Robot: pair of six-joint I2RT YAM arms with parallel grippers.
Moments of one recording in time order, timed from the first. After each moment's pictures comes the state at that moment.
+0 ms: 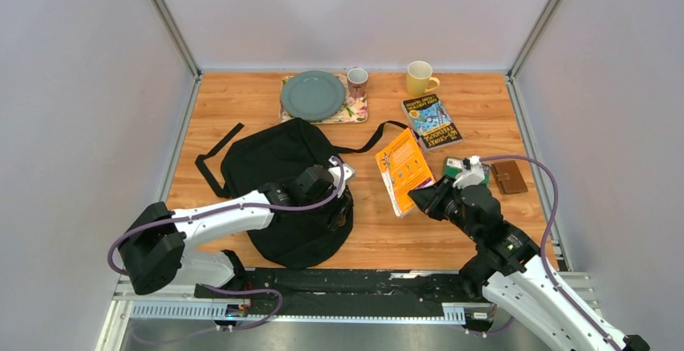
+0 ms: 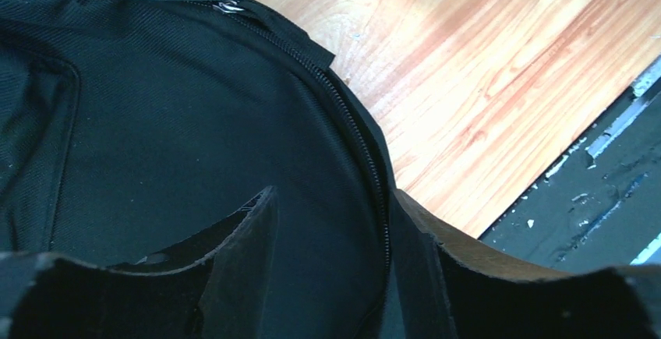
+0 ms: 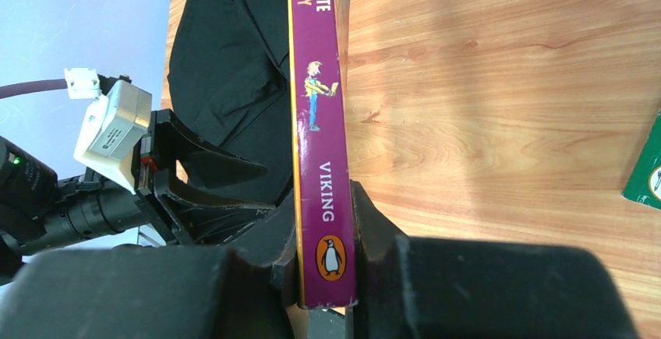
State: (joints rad) left arm -0.94 1.28 0.72 -0.28 0.07 -0.25; right arm 0.66 0.44 0.48 -0.43 0.11 0.90
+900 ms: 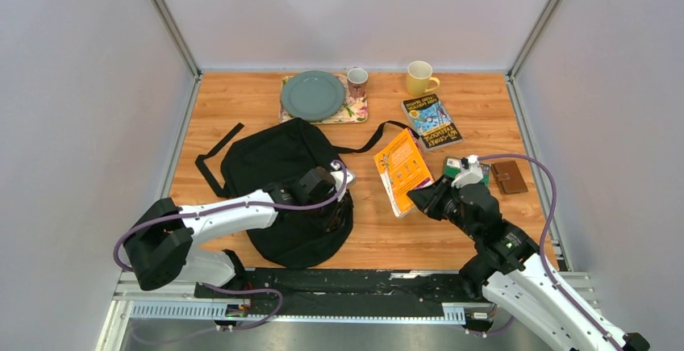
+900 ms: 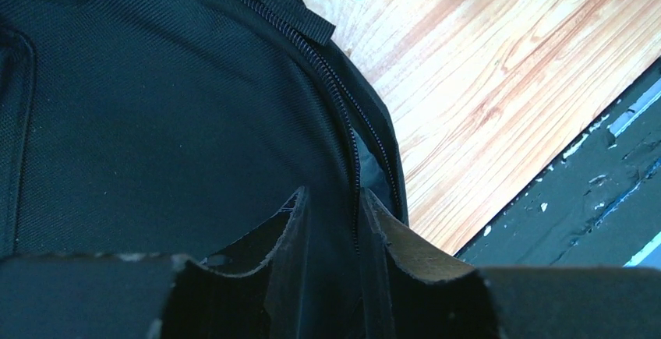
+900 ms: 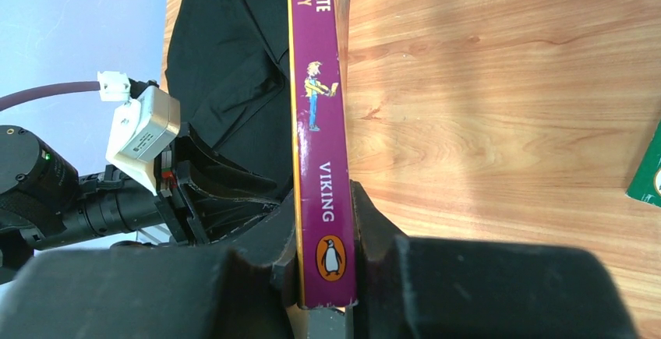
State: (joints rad) left arm -0.94 1.33 0.71 -0.30 0.10 -0.25; right arm 0.66 0.46 0.48 -0.43 0.10 0.90
